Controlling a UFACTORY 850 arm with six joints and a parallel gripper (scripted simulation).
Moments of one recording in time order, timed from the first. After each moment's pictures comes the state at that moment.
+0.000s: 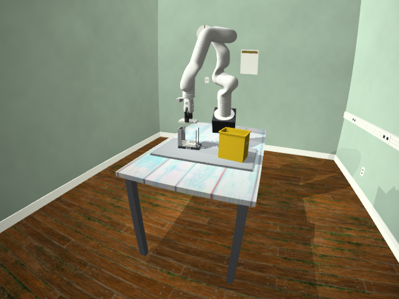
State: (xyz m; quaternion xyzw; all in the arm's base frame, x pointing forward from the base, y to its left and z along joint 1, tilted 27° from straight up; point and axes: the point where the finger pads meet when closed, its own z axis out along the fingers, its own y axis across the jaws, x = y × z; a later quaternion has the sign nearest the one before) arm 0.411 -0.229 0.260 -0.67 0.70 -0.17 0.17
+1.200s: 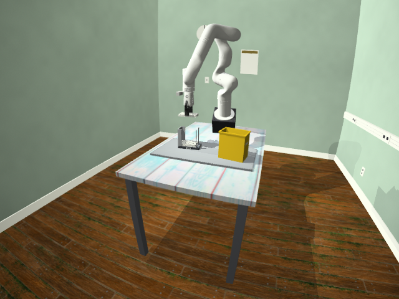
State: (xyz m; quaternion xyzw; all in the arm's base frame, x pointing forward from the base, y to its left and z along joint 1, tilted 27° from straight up) arm 0.390 -0.229 0.302 -0.67 0.70 -0.17 0.17
